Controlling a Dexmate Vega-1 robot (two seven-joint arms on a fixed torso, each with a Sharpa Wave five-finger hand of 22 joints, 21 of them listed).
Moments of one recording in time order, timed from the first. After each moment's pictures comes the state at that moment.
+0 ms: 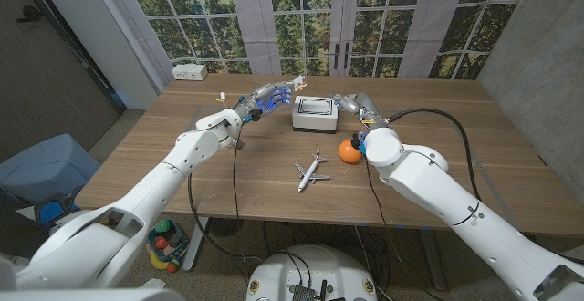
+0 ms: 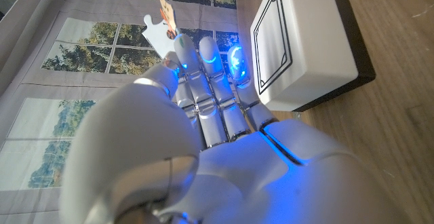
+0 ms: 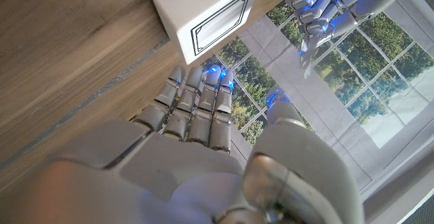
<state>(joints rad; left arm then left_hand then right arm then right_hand) 0.66 0.48 0.43 -1.41 -0.92 0.15 -0.21 1.13 0.14 0.42 -0.18 0.22 1.01 0.07 0.32 0.30 1.09 -0.04 0.69 0.76 0.77 -0.08 1.15 0.65 0.42 -0.04 1.57 0.52 -0.92 -0.57 -0.58 -2.24 0.19 -0.80 -0.55 0.62 0.08 0.36 -0.16 0.19 0.66 0.04 0.30 0.23 0.58 -0.01 0.43 0.50 0.35 -0.04 0.61 0.58 0.31 0.05 0.55 0.19</state>
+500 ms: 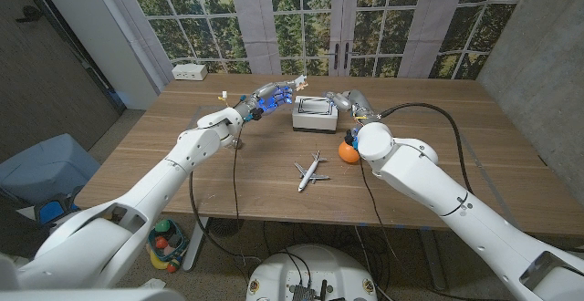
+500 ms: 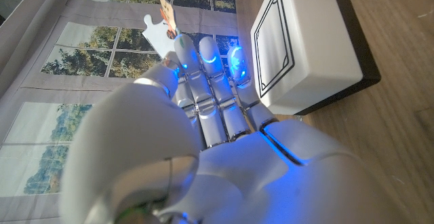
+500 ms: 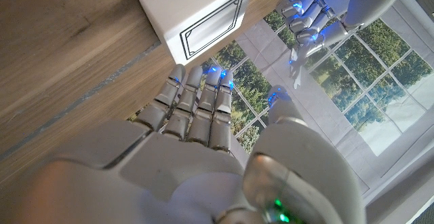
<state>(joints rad) 0.63 0.47 0.44 -1.37 -0.91 0.15 -0.25 1.13 0.14 0.42 -0.18 0.22 1.01 0.07 0.31 0.30 1.09 -0.04 0.68 0.77 0.77 -0.08 1.15 0.65 0.42 -0.04 1.57 0.52 -0.84 -0.54 -0.63 -2.19 0.18 -0.82 -0.55 0.64 0.07 0.36 -0.16 0.19 0.66 0.05 0.31 0.23 0.58 -0.01 0.43 0.51 0.36 -0.04 0.63 0.59 0.32 0.05 0.55 0.19</state>
